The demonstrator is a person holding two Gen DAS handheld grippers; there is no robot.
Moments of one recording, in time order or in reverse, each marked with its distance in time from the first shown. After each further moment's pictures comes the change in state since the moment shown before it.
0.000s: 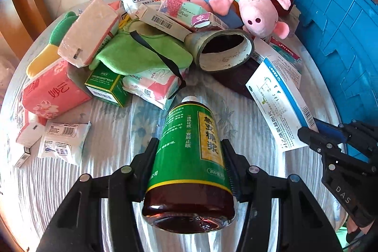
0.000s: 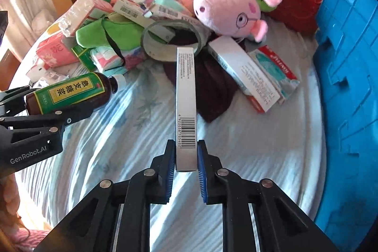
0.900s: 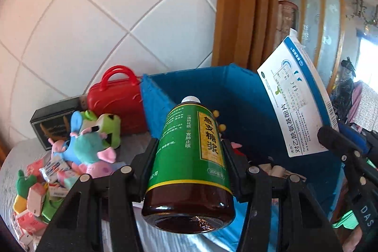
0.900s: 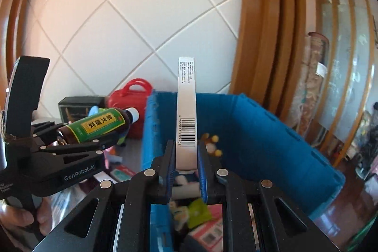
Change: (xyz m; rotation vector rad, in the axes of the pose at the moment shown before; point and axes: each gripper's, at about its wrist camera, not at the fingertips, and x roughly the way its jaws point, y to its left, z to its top) left arm -0.223 -0.308 0.046 0.384 -0.533 -0.344; right arm -0.331 -0.159 -0.077 0.344 -0.637 -0.493
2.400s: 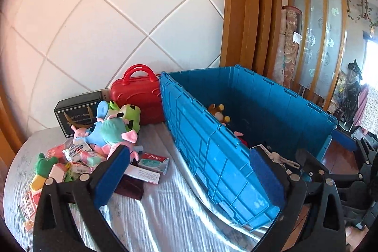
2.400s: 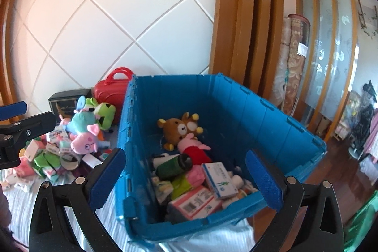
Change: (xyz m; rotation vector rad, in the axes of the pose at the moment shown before) left arm -0.104 0.013 -0.045 -0.034 -0.007 0.090; right arm -0.043 -0.027 -0.041 0.060 0.055 -0.037
